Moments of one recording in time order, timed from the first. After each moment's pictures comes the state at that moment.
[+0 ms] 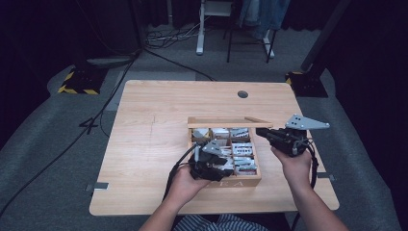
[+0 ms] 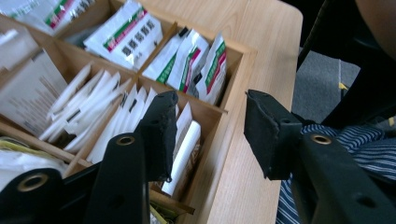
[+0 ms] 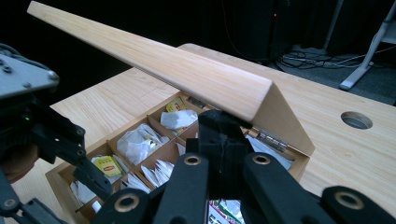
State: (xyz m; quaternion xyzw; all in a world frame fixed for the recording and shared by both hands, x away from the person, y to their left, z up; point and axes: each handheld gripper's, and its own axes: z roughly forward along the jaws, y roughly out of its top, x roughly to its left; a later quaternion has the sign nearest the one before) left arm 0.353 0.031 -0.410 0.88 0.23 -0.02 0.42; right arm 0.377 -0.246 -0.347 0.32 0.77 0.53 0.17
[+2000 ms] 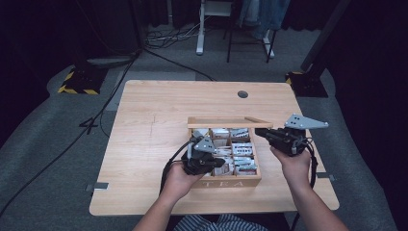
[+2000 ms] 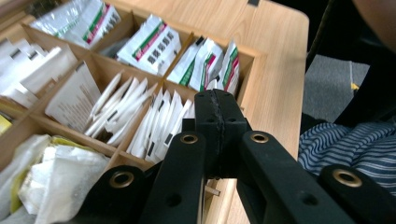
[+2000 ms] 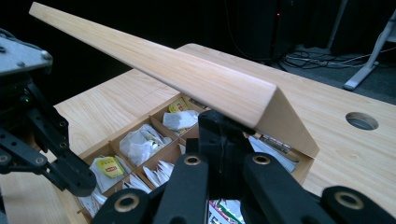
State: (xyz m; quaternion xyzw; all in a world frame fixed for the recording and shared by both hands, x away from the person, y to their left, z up) left arm 0.353 0.052 -0.398 0.87 0.21 0.02 0.44; right arm 0.379 -0.245 -0.348 0.32 0.77 0.53 0.17
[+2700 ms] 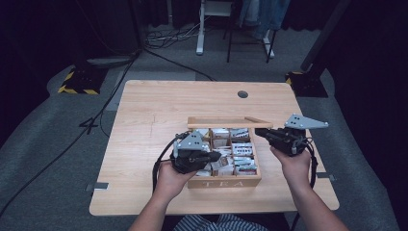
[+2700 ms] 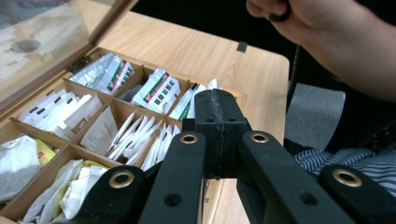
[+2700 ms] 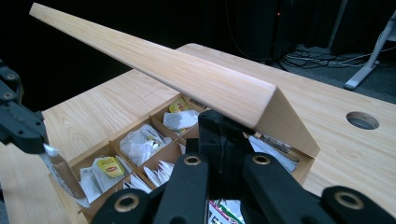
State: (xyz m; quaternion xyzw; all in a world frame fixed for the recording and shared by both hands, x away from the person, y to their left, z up) left arm 0.338 0.080 -0.365 0.84 0.20 0.04 0.51; right arm 0.379 -0.245 -0.348 0.32 0.77 0.53 0.17
